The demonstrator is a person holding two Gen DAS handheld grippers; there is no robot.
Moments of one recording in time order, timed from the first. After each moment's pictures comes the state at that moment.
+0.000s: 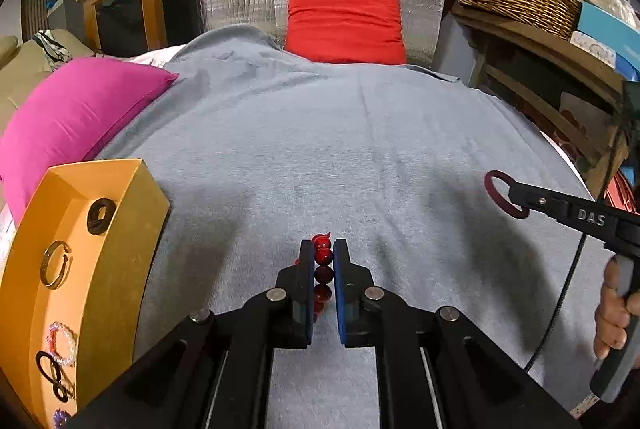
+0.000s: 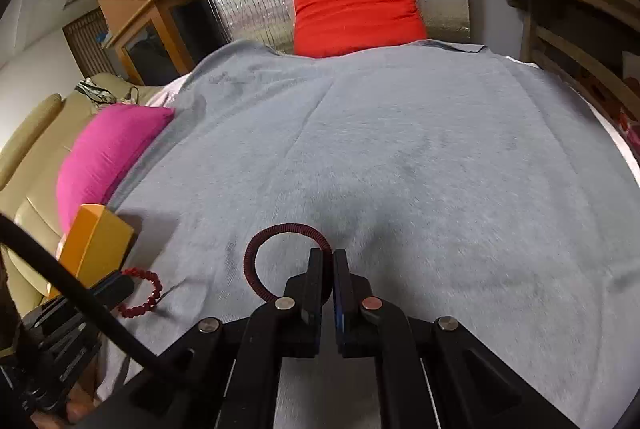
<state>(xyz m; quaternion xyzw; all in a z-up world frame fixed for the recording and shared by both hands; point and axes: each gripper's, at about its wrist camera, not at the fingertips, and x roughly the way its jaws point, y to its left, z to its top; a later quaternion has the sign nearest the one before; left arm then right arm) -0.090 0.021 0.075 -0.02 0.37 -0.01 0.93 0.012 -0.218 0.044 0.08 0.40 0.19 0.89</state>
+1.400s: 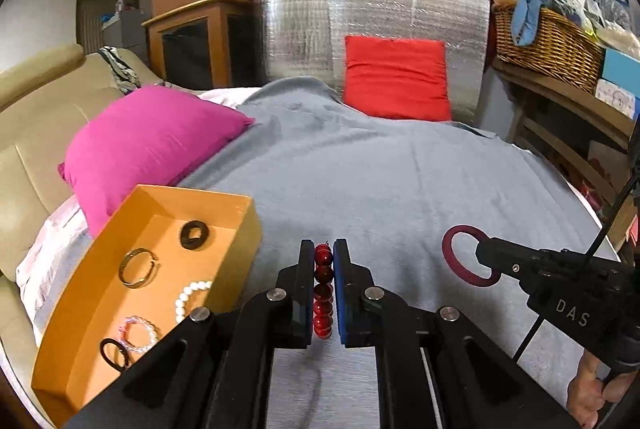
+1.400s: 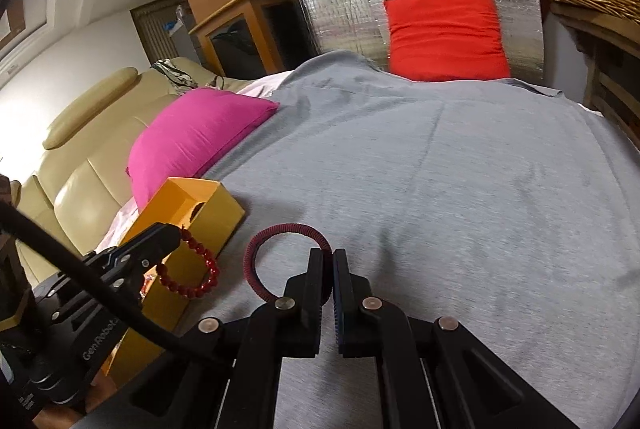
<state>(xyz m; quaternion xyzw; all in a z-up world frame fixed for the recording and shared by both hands) -0.143 0.063 0.124 -0.03 0.29 0.09 0.95 -0.055 -0.135 0.081 0.05 0.35 0.30 0.89</state>
